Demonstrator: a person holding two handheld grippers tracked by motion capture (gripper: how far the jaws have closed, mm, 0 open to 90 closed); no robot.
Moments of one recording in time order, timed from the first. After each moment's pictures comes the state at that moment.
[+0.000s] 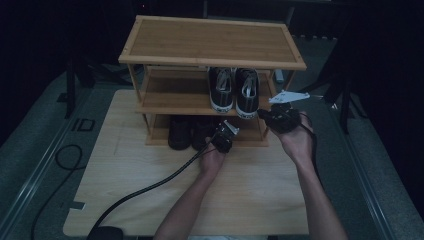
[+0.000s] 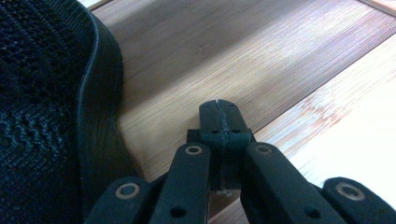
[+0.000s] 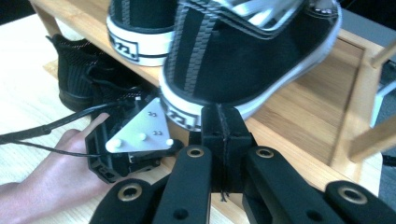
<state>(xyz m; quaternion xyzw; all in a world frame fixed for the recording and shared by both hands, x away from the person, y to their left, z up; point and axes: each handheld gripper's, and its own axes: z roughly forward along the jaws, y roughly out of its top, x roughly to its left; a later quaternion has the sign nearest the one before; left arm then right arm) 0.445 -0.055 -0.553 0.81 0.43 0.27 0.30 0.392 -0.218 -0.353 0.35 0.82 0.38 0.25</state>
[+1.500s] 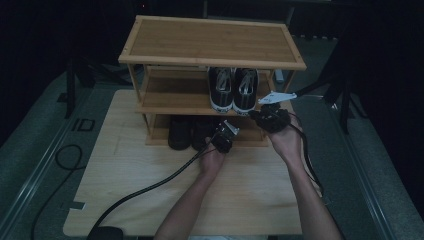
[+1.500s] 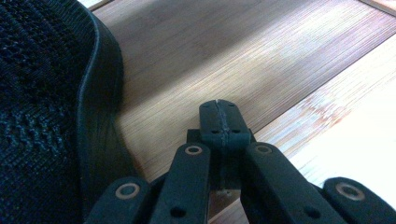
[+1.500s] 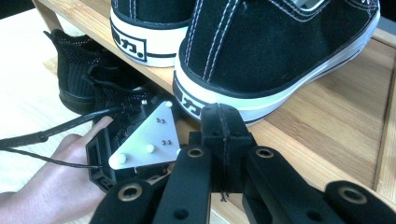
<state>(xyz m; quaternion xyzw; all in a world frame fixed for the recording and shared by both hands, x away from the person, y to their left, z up) 0.444 -0.055 -0.553 0.81 0.43 0.27 0.30 0.402 -0.198 -0.367 0.35 0.83 0.37 0.25</state>
